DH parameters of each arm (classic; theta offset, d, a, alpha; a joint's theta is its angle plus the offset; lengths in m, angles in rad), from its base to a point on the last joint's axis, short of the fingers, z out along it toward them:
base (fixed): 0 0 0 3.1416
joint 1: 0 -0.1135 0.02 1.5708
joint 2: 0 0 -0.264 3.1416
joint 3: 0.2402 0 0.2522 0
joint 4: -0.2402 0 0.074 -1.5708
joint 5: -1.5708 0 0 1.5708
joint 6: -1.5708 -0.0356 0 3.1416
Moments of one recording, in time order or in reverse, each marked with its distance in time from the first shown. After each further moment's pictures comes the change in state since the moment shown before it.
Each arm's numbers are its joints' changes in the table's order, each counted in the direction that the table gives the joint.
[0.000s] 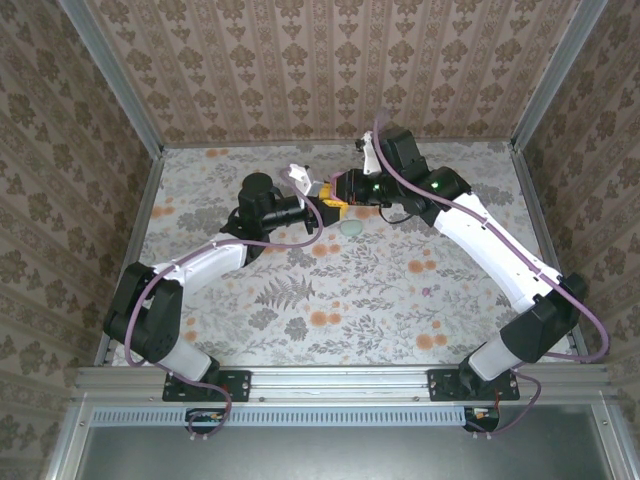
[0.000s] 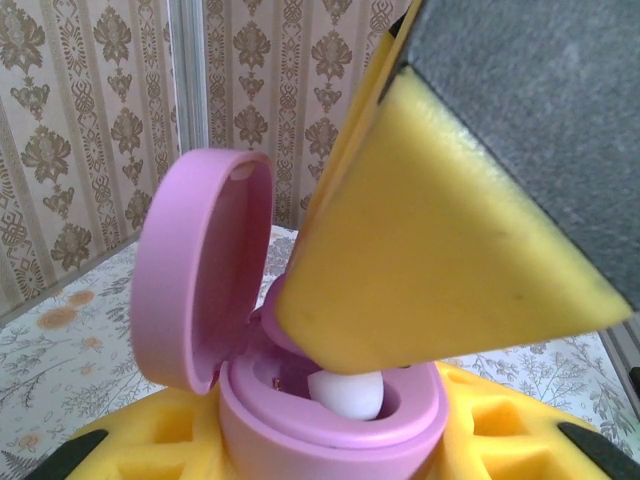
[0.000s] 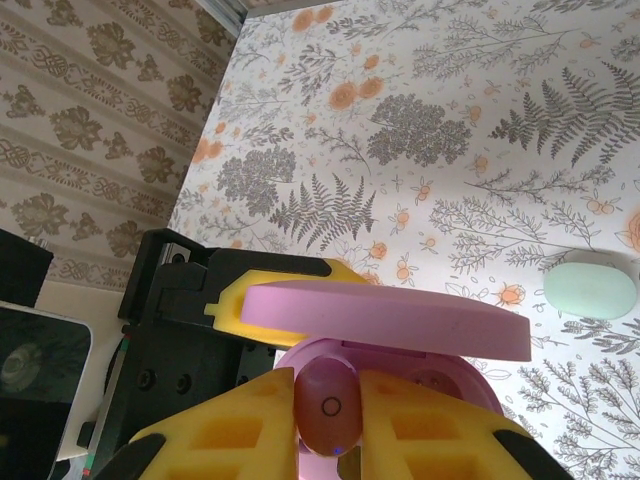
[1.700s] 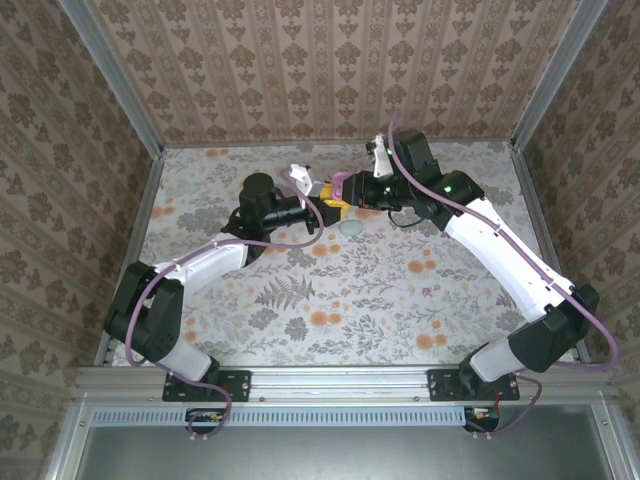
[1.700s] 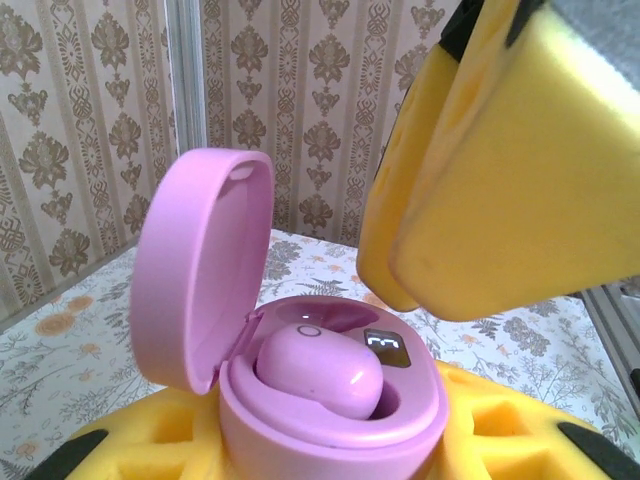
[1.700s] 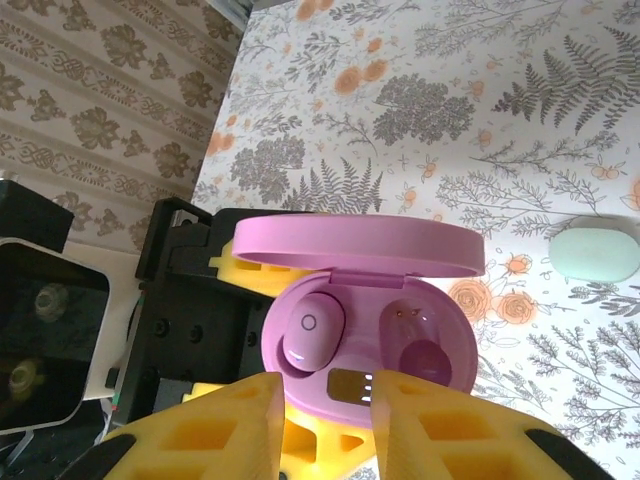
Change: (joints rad) left arm 0.005 0.006 0.002 0.016 0.000 0.000; right arm 0.038 -0.070 -0.052 -0.015 0.048 -0.051
